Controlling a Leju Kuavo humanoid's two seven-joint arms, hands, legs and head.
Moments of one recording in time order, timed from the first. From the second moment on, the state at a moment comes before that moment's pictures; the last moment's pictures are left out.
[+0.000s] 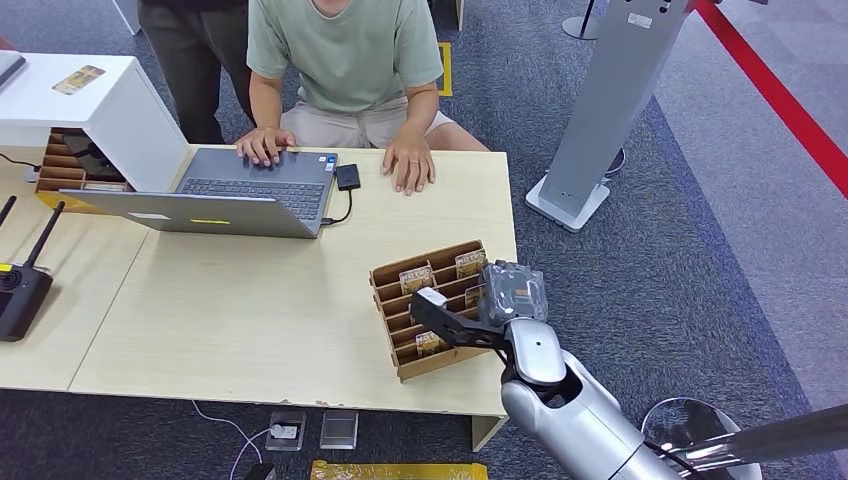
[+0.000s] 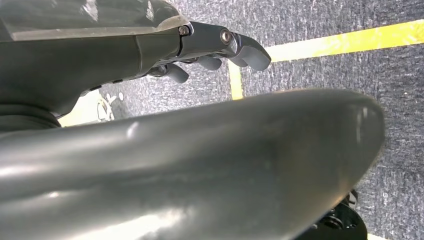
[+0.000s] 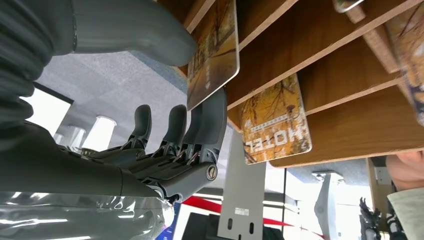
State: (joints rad) left arm -0.11 0.04 -1.17 -0.19 1.27 0.14 0.13; right arm -0.63 -0.04 0.97 -1.07 0.95 0.06 0.65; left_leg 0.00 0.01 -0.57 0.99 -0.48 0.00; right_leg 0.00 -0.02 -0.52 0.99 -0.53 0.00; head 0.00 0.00
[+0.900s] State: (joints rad) left arm -0.11 0.05 -1.18 -0.20 1.26 0.16 0.13; right arm -0.64 -0.05 0.99 -1.05 0.91 0.03 0.63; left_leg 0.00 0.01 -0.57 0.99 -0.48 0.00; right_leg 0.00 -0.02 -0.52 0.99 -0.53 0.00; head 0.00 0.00
